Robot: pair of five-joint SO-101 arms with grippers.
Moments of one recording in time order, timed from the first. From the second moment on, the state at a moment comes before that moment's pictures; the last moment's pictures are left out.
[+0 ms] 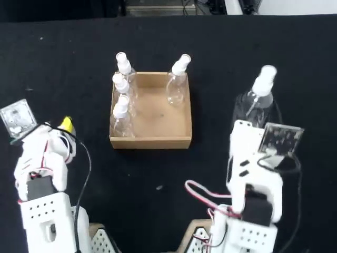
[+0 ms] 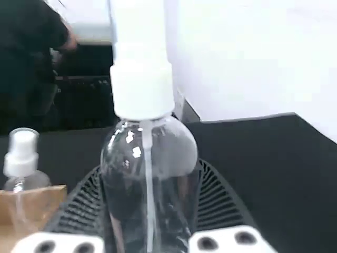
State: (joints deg) left arm -22.9 -73.1 76.6 37.5 7.9; right arm 14.4 -88.5 76.3 28.1 2.9
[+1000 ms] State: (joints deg) left arm -22.9 -73.1 88.7 24.0 7.9; right arm -12.4 -70.5 85.8 -1.9 6.5
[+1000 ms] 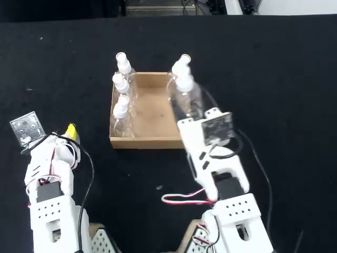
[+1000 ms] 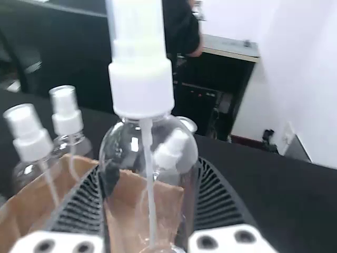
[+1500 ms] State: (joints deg) left arm -22.9 -73.1 88.9 23.9 7.9; right arm 23.2 -64.4 75.6 -2.1 4.1
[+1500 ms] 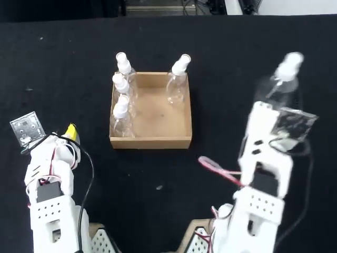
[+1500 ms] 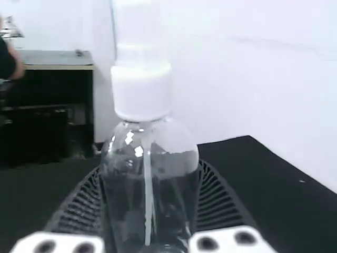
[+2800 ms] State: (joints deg) left arm -22.9 -73.1 89.2 23.9 7.9; right arm 38.0 19.2 70.0 -74.9 4.2
